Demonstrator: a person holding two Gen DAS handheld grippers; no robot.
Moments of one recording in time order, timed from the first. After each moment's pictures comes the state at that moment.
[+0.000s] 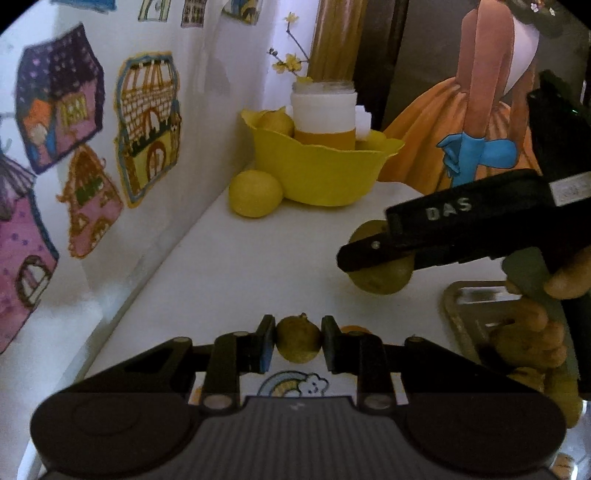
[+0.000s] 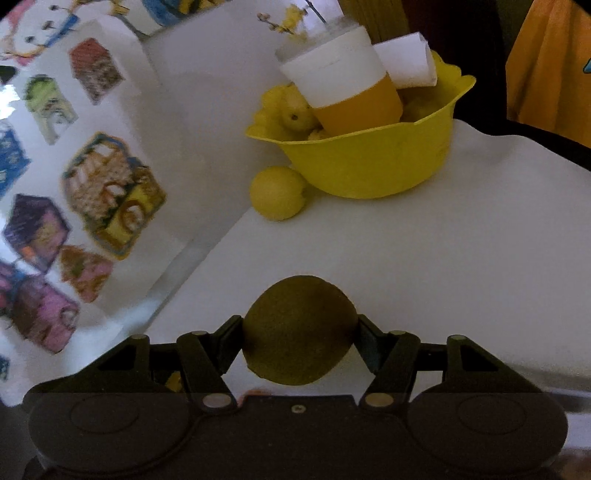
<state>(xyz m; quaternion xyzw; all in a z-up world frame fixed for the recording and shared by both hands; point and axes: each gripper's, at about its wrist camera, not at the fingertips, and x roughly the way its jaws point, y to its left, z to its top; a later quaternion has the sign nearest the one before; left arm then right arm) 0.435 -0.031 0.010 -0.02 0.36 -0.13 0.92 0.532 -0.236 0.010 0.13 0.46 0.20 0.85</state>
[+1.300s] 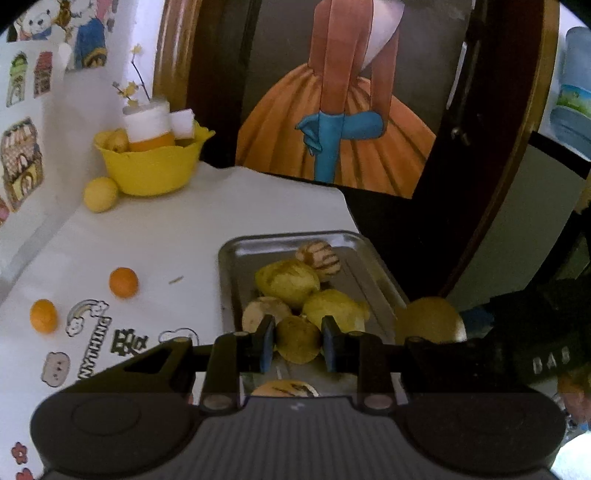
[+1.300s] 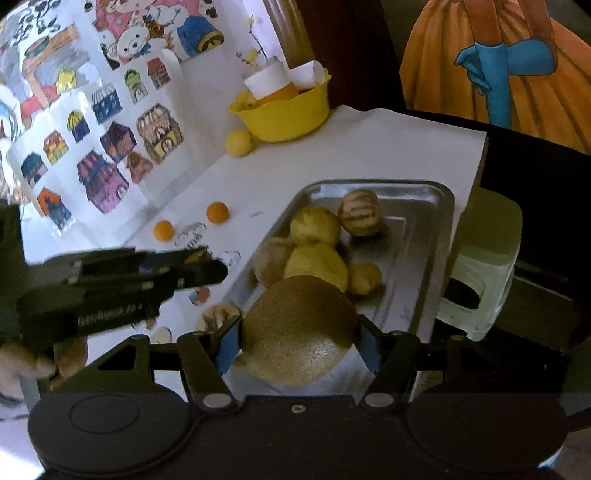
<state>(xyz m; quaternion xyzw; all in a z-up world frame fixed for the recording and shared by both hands) 0.287 -0.167 0.053 0.00 0.35 -0.25 0.90 0.262 -0.386 0.055 0.10 0.44 0.16 0.88</state>
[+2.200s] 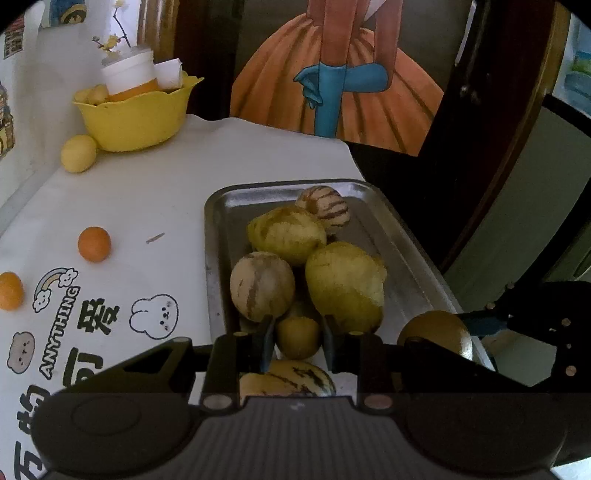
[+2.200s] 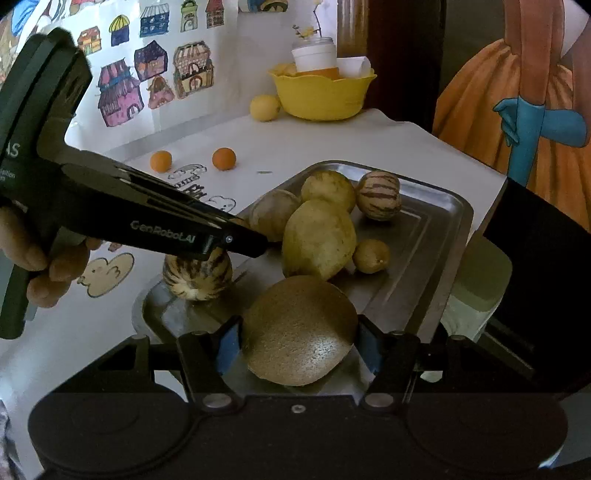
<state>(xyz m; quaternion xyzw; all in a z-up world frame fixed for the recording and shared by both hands) 0.308 -0.185 0.012 0.02 0.41 -0.25 0.88 0.245 -0.355 0.013 -0.06 0.41 0.19 0.89</state>
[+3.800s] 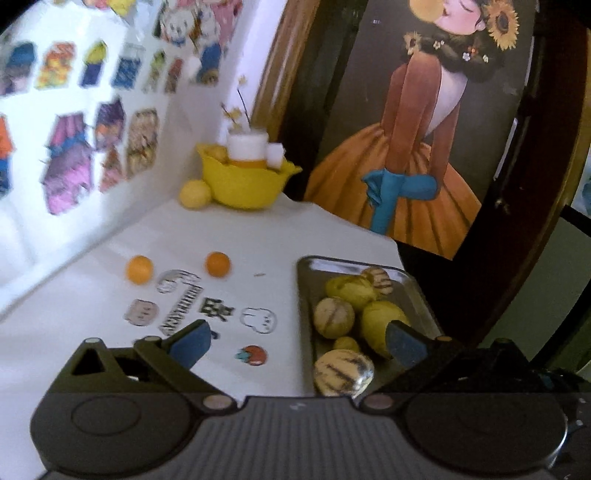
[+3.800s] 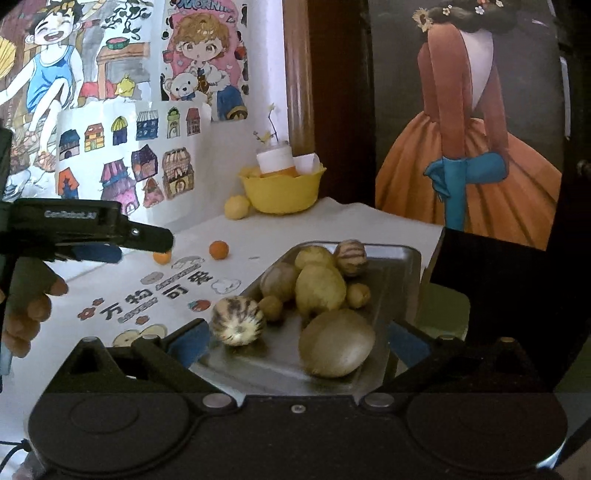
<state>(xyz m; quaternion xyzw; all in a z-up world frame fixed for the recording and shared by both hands) 0.213 -0.084 0.061 -0.09 0.29 -0.15 0.94 0.139 -0.336 0.040 0.01 0.25 0.09 0.96</state>
